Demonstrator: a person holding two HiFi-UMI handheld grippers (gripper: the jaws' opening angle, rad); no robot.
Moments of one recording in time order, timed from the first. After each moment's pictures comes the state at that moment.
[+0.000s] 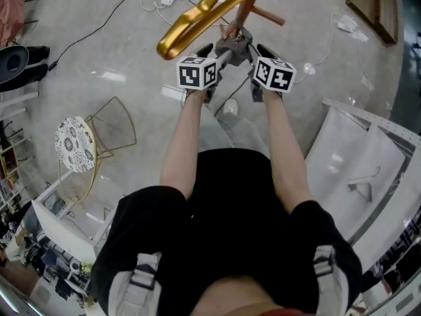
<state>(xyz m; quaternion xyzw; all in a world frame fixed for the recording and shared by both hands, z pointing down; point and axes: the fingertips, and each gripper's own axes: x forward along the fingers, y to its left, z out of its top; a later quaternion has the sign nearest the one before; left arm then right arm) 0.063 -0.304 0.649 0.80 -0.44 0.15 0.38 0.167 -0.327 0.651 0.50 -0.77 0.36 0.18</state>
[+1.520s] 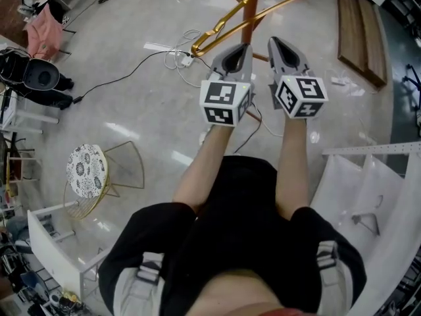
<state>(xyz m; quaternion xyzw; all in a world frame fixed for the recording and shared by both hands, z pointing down) 0.109 -0.283 0.289 0.84 -0.53 -0.06 0.05 0.171 -0.314 0.288 0.47 -0.88 0.01 -0.02</state>
